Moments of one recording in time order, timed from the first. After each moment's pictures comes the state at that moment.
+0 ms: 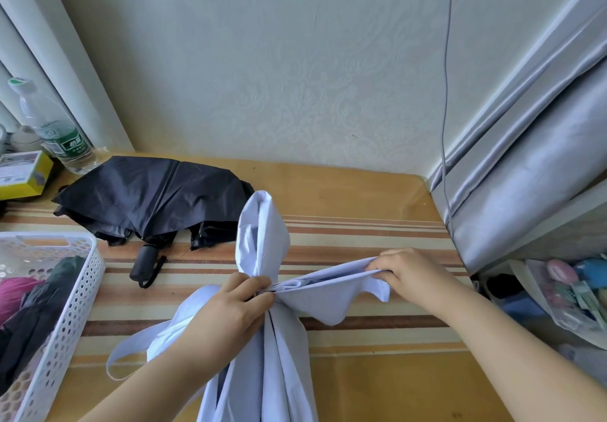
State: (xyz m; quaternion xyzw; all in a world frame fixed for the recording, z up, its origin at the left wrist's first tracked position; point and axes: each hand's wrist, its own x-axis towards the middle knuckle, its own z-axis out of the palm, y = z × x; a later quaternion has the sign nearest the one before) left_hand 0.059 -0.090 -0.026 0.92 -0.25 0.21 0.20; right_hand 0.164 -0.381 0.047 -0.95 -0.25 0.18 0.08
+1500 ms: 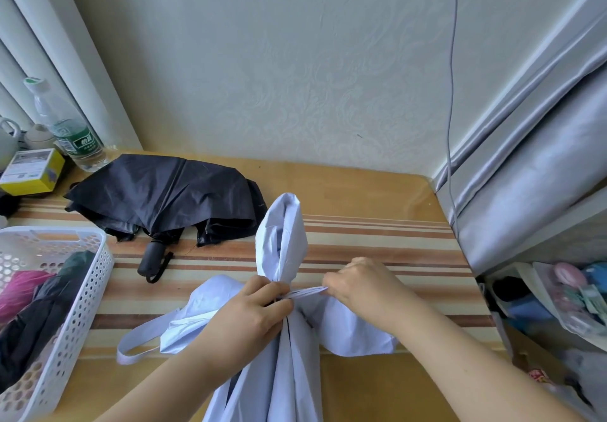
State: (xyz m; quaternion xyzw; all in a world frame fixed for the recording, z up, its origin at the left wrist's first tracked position) left_hand 0.053 -0.105 -0.031 0.92 -0.27 0.19 0.21; right_hand 0.136 -0.317 0.034 -0.89 -0.46 0.03 -0.02
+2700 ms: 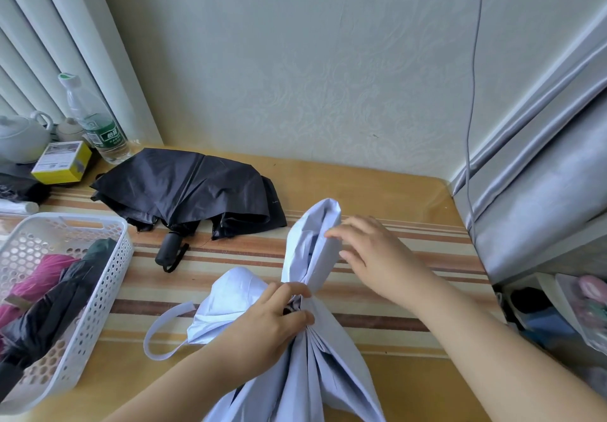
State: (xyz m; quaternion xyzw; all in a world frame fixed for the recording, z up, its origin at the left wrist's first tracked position) left_hand 0.036 -0.115 -0.031 0.92 -0.28 0.11 0.26; right_hand 0.152 -0.310 0.063 -0.92 -0.35 0.06 0.16
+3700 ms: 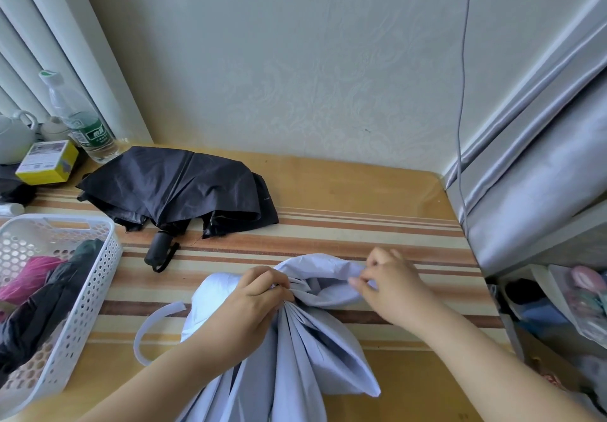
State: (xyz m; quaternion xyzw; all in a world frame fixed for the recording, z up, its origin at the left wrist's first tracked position) left_hand 0.047 -0.108 -0.023 0.92 -0.22 0.10 0.32; right_hand 0.133 -0.353 0.026 -0.96 -0.21 0.16 0.06
